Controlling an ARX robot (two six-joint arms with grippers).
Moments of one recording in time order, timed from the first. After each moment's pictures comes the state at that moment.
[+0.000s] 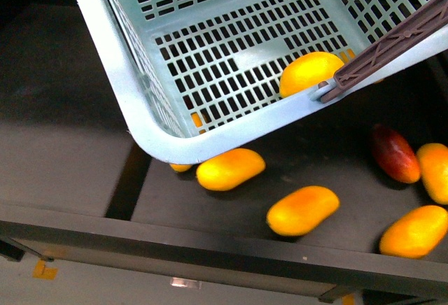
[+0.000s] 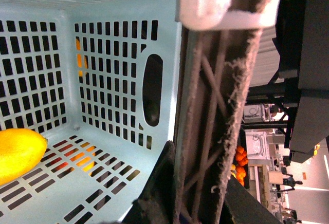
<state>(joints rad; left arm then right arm) -0.56 1.77 1.43 0.06 0.25 -1.10 0.00 0.72 0.10 0.62 0.00 0.00</state>
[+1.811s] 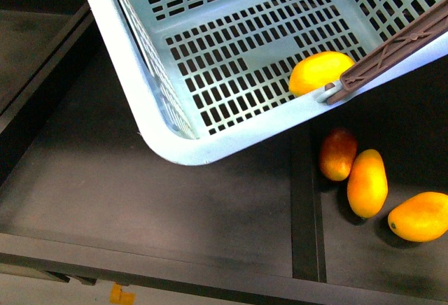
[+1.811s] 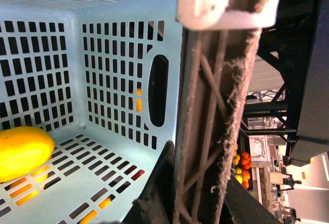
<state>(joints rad) -0.56 1.77 1.43 0.06 0.25 -1.10 -0.29 1.94 0.68 0.31 -0.04 0.61</state>
